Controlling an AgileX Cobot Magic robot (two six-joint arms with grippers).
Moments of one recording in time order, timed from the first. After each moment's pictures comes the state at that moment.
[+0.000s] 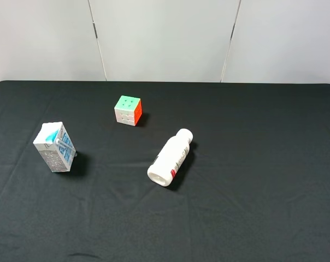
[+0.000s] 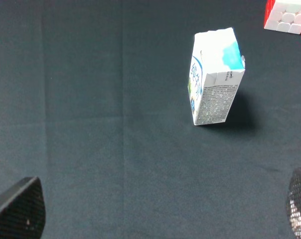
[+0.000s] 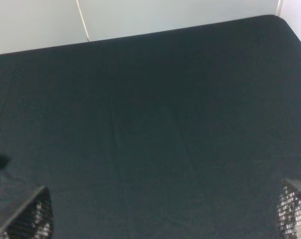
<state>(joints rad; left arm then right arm) 0.00 0.00 -0.49 0.00 1.05 0.05 -0.03 0.00 -0.49 -0.01 1.03 0.07</state>
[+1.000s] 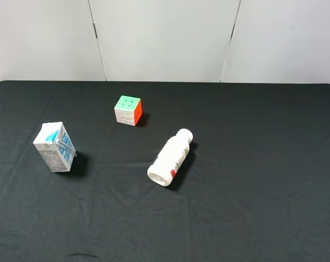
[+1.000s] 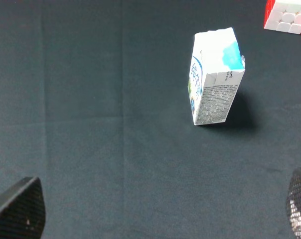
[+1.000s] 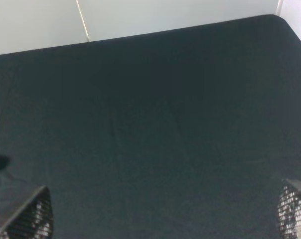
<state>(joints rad) 0.00 0.00 -0.49 0.00 1.05 0.05 -0.03 0.00 -0.49 -0.01 1.03 0.07</state>
